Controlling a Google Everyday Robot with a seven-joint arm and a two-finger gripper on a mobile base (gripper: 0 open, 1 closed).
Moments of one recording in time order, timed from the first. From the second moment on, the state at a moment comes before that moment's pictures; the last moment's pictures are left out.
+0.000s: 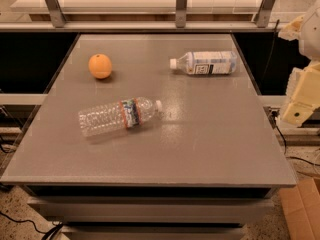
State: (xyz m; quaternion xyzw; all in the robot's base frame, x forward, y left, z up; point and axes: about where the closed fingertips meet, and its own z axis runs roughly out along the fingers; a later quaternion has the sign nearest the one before) arm 0.438 -0.213 0.989 -0.60 0.78 -0.05 0.18
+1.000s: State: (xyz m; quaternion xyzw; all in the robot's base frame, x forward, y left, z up) arm 0.469 -0.191 0.990 -0.64 0.74 -0.03 0.20
